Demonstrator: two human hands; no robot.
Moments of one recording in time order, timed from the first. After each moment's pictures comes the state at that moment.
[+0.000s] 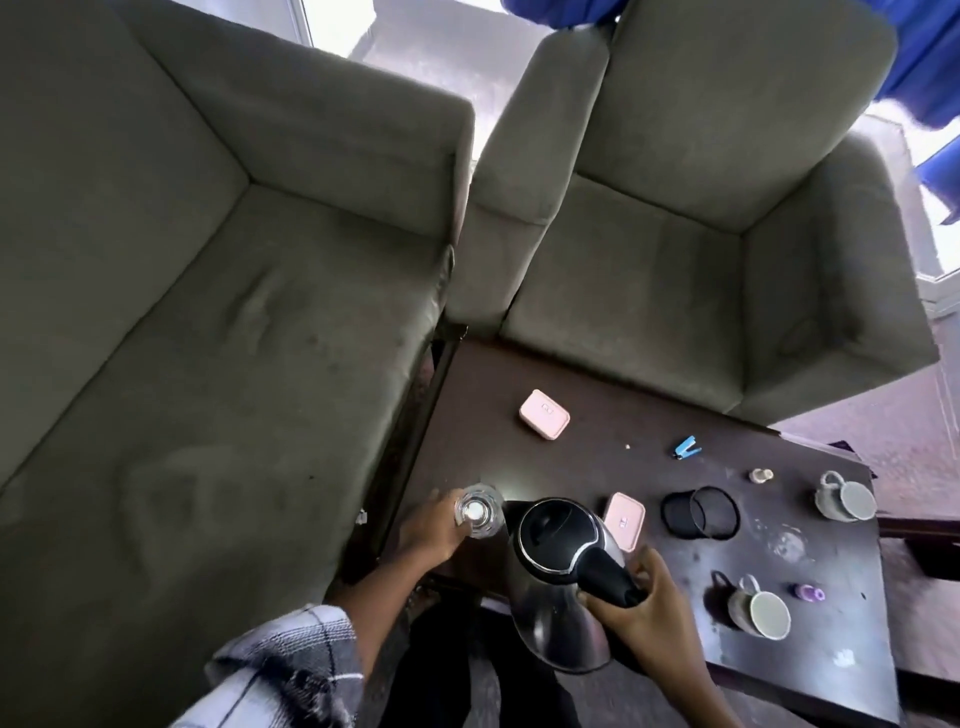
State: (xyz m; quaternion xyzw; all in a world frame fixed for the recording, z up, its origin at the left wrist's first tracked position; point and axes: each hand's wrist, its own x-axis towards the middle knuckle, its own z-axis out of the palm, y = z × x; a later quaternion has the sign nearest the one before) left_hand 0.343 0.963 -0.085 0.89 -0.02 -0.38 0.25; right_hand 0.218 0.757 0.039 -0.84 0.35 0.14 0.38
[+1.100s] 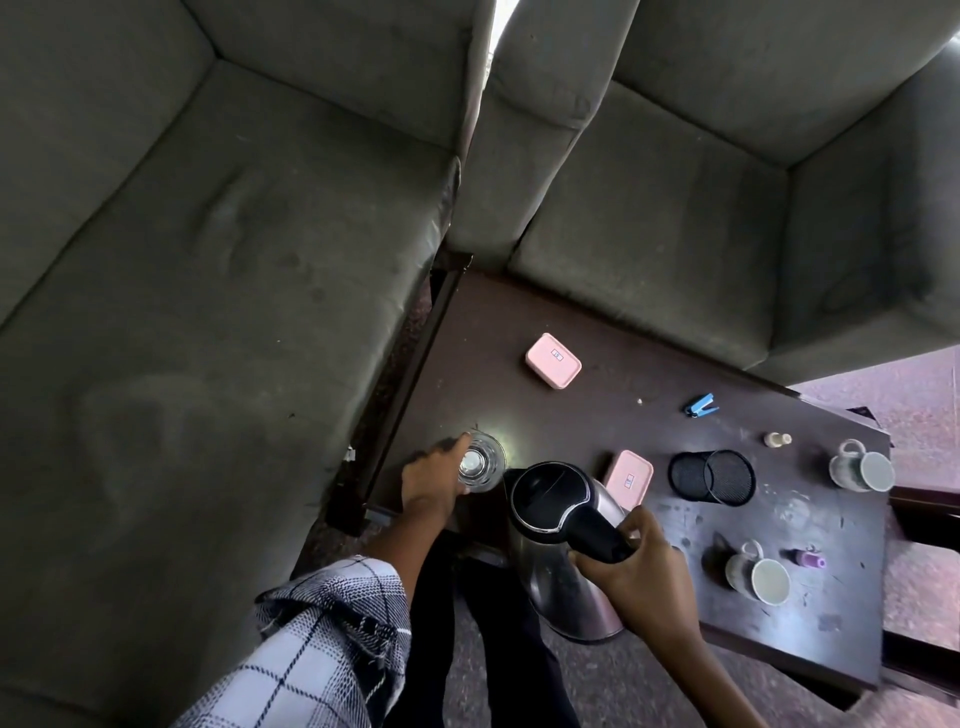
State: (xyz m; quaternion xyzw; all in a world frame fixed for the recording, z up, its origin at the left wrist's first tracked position) left_hand 0.340 0.947 -0.144 0.93 -0.06 -0.34 0.12; right_hand 0.233 0.760 -0.006 -0.88 0.34 0.18 0.27
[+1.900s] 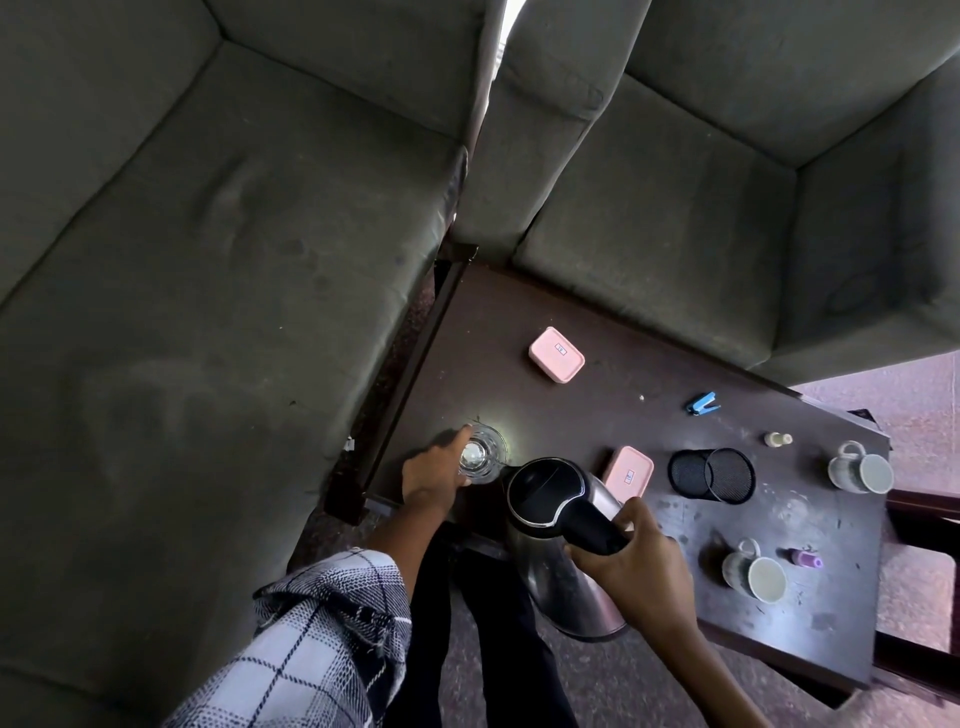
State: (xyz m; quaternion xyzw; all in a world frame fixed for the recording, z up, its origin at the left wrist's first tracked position) left_hand 0.336 0.948 -0.146 0.93 -0.03 -0.34 0.15; right_hand 0.238 0.765 -0.001 -0.89 0.32 0.21 0.23
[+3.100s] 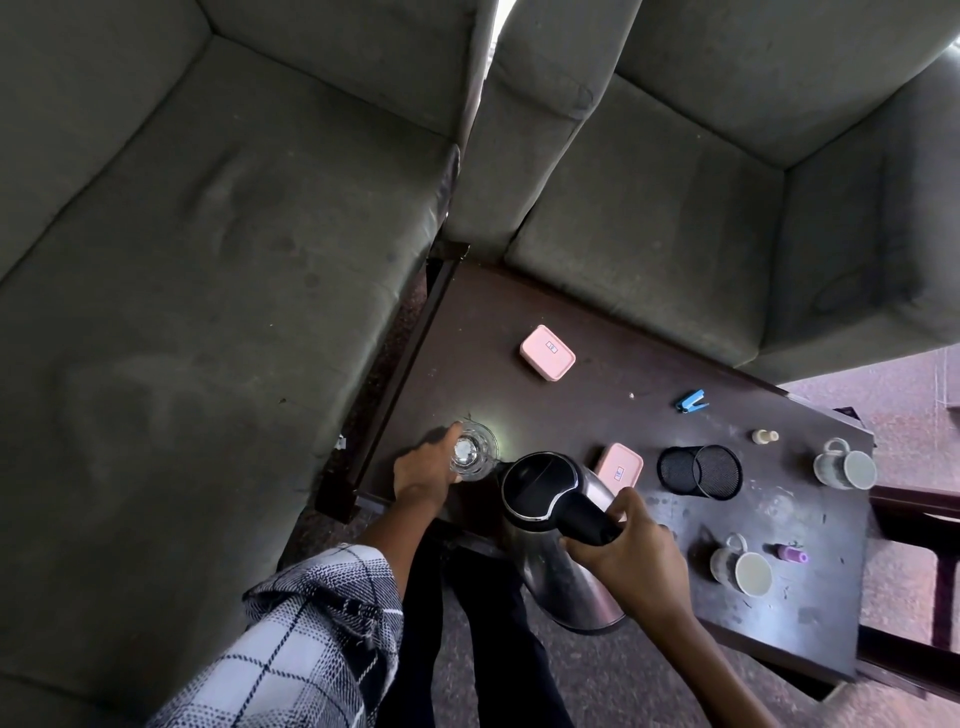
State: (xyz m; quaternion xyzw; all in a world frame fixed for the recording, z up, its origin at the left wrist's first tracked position) left_hand 0.336 0.946 -0.145 0.93 -0.02 -0.34 0.15; right_hand 0.245 0.762 0.010 -0.91 0.29 0.22 0.21
